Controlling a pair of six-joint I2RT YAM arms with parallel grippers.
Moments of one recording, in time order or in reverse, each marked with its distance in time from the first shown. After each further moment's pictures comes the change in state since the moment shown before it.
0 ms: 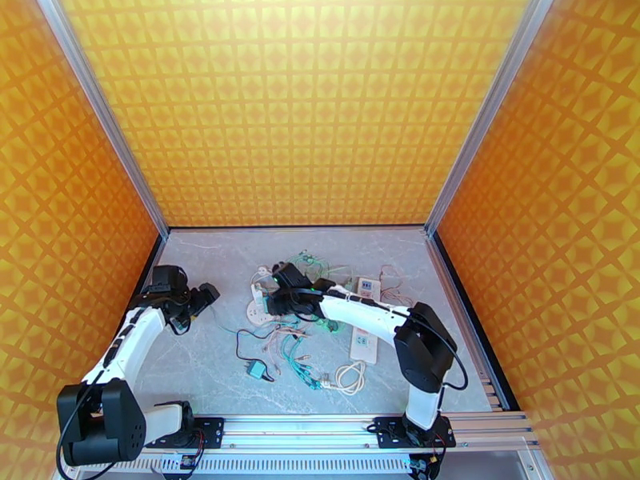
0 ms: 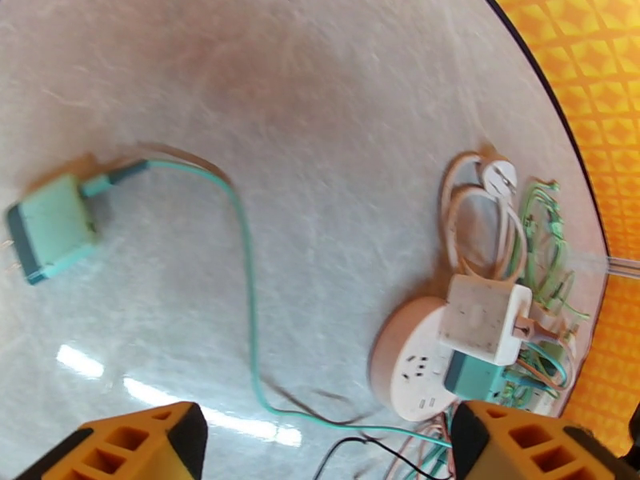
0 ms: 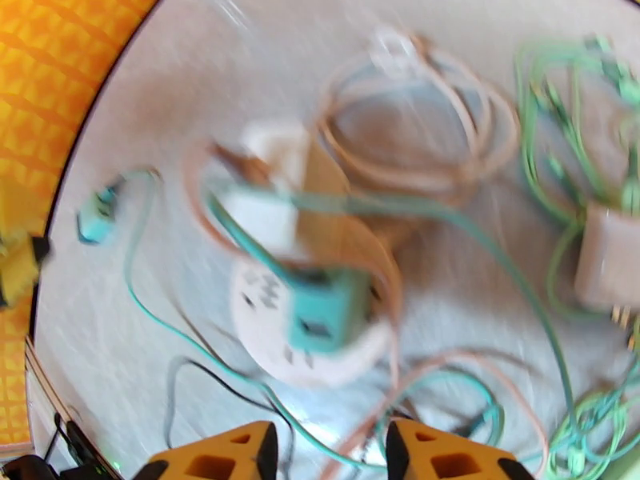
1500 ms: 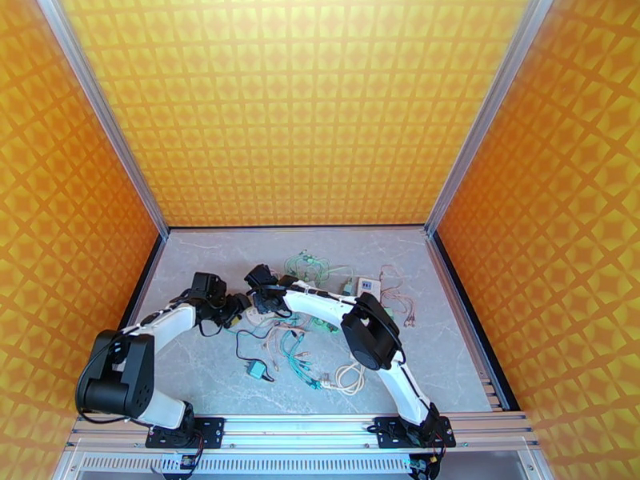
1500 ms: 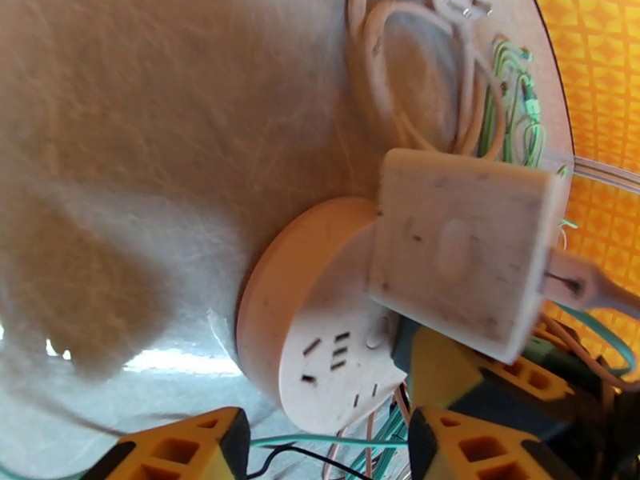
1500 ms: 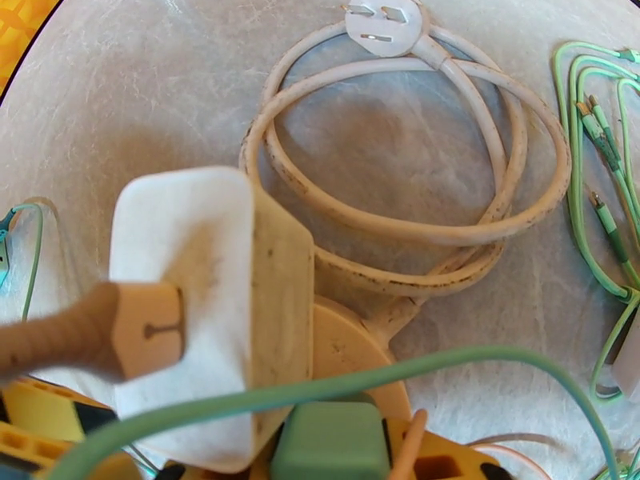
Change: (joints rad) left arm -0.250 0.283 -0.095 0.349 0.201 -0.167; right arm 0.048 0.342 0.310 -0.138 0.168 0.000
